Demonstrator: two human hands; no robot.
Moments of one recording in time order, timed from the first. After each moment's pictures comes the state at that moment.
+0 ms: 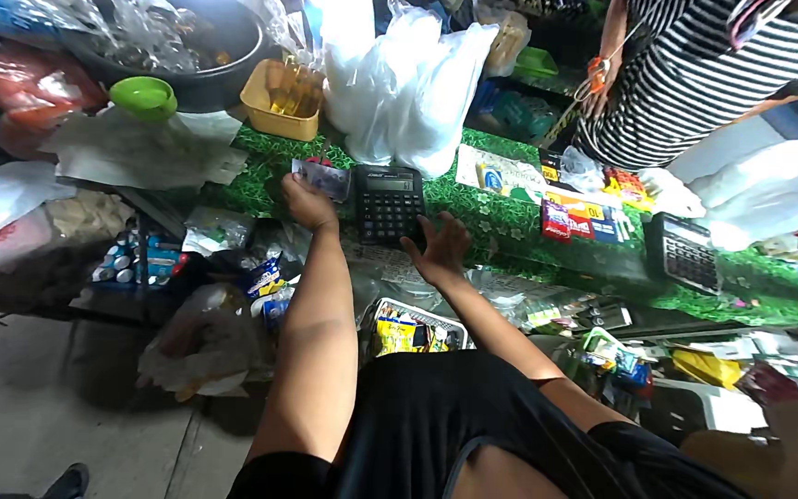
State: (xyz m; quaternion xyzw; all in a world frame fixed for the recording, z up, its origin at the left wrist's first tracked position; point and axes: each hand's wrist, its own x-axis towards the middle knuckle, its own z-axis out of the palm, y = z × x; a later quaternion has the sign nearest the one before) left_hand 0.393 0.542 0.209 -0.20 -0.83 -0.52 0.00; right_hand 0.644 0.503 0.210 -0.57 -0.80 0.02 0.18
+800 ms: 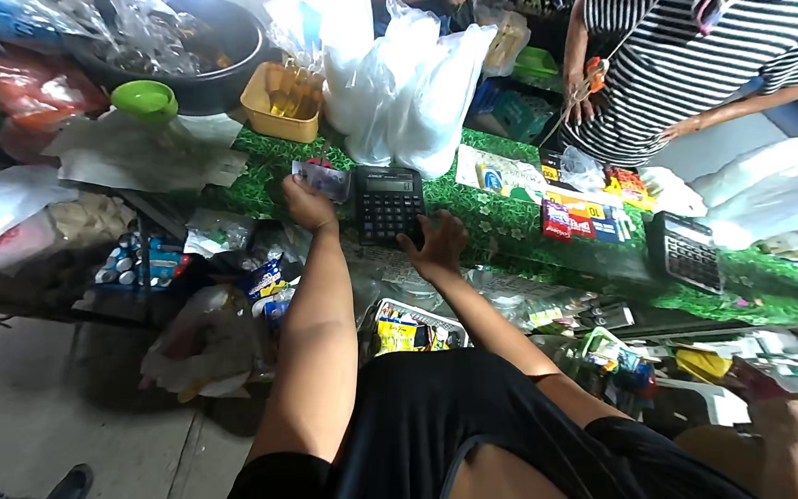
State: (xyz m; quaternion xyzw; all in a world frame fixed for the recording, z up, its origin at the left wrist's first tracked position) left_hand 0.392 0.543 0.209 -0.19 -0.83 -0.52 0.00; right_hand 0.635 0.509 0.211 -0.58 -0.79 0.02 0.19
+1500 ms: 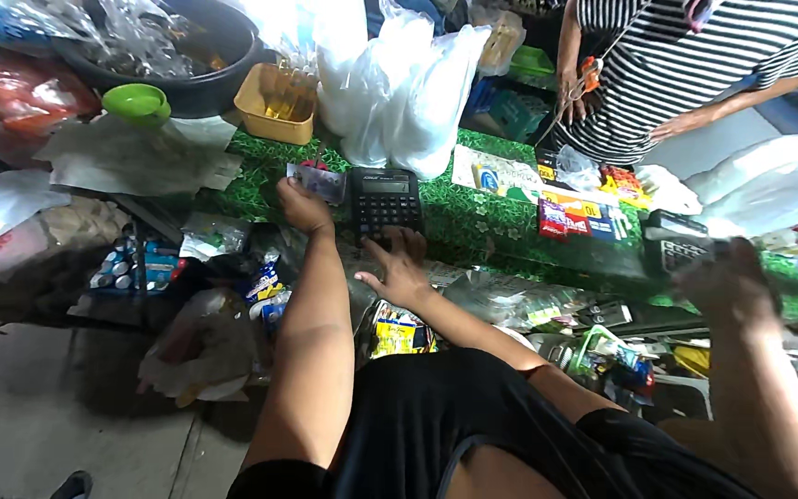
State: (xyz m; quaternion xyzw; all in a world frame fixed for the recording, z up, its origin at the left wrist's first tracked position) left_hand 0.393 0.542 0.209 -0.20 -0.83 -0.52 0.00; right_hand 0.600 0.468 0.207 -0.43 -0.89 0.05 0.13
